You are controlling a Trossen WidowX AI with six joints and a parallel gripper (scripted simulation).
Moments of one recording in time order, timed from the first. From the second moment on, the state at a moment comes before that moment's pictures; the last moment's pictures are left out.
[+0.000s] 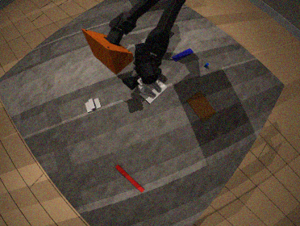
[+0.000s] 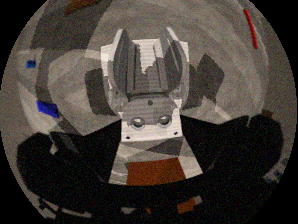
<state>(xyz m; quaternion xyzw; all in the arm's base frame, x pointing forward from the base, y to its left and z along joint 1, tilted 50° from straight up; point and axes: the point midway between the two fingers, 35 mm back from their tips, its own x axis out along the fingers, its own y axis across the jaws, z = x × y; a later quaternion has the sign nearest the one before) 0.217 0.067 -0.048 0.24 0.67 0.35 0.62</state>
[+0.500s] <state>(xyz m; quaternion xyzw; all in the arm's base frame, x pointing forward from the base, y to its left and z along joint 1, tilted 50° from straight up) 0.217 0.070 -0.050 0.24 0.67 0.35 0.62</state>
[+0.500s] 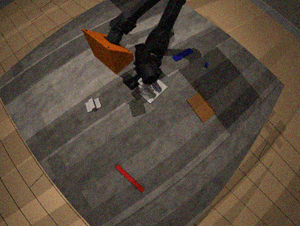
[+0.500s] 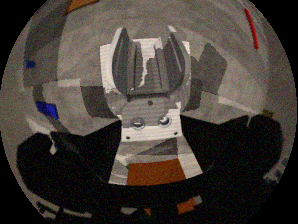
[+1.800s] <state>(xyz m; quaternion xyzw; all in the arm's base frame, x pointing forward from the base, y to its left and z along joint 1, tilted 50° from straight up) 0.217 0.073 -0.052 0.24 0.66 0.35 0.62</state>
